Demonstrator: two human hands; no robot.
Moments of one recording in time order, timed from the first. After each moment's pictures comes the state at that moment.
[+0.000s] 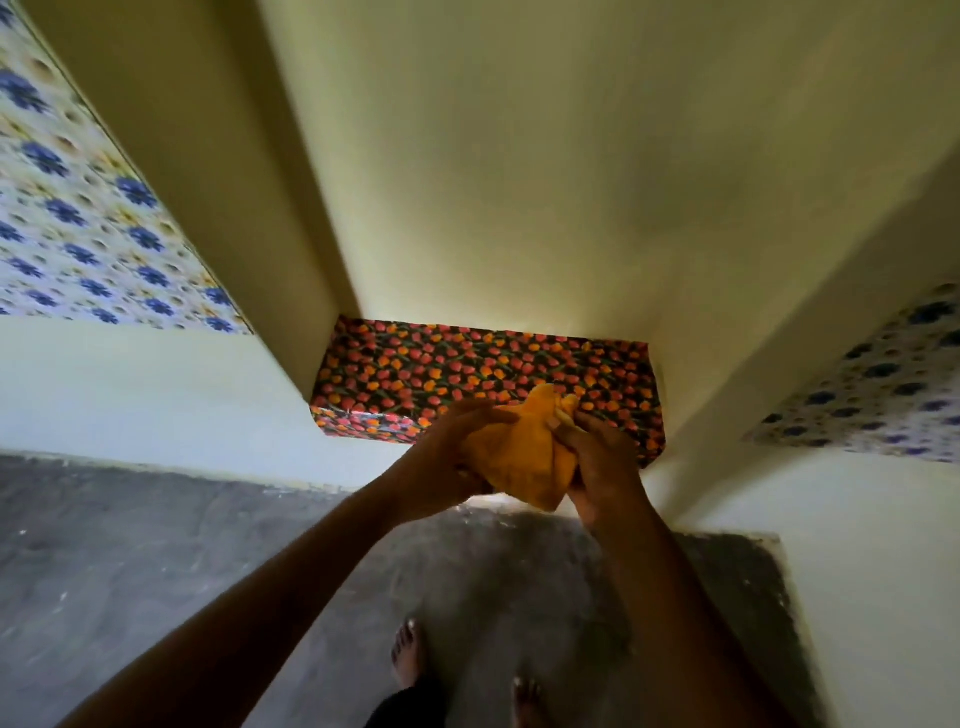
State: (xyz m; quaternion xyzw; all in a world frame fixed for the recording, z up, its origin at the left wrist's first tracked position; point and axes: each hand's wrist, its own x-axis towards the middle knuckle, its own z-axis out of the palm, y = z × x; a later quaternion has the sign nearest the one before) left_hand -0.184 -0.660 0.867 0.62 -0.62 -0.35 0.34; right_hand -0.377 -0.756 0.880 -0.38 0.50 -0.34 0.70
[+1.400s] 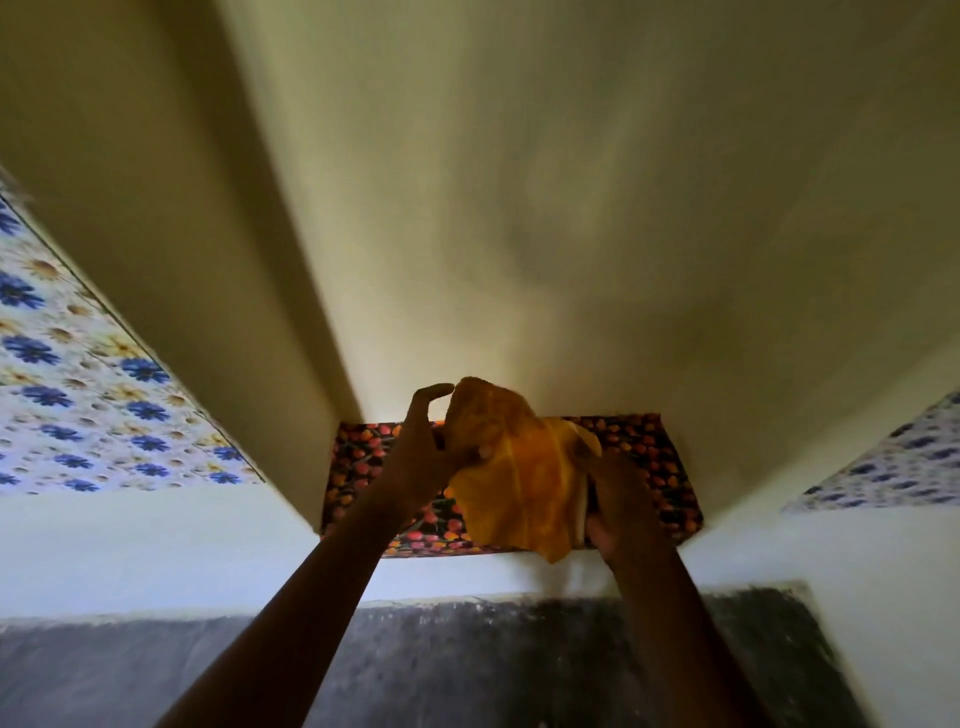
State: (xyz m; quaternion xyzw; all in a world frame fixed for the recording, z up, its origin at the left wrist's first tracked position) left_hand -0.021 -0.774 0.933 0.65 -0.41 -0.43 0.47; right_hand -0.239 -0.825 0.920 -0.34 0.46 -0.39 0.72
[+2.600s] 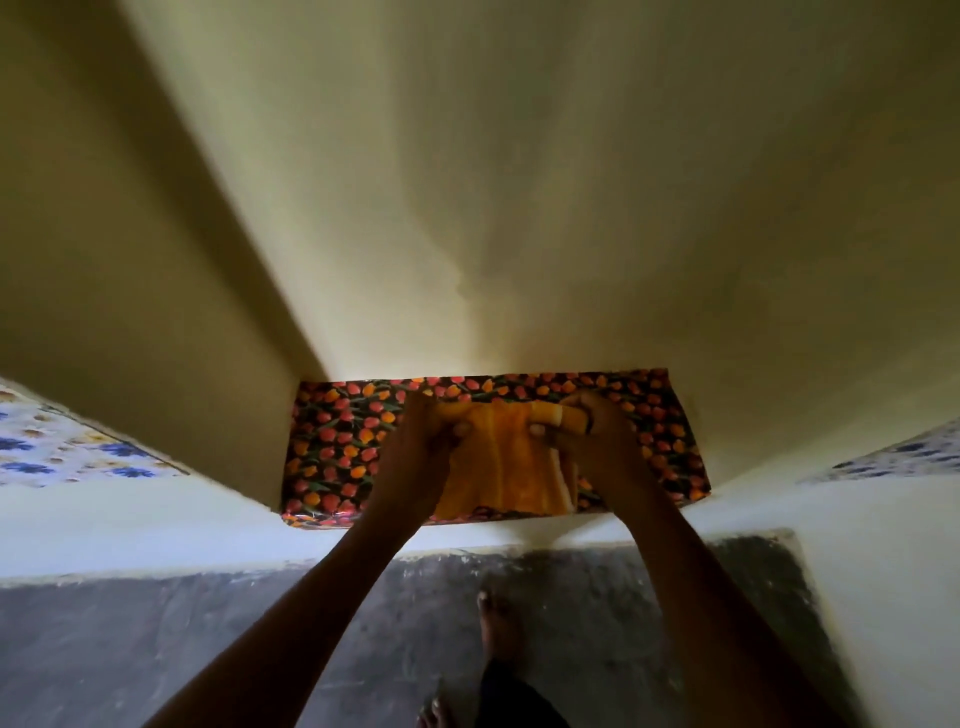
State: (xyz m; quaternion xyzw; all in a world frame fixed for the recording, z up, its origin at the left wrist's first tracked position) left_hand -0.026 -0.826 0.822 0.71 -0.47 -0.27 0.44; right_hand -0.227 -0.923 0.842 -0.60 0.58 -0.23 0.50
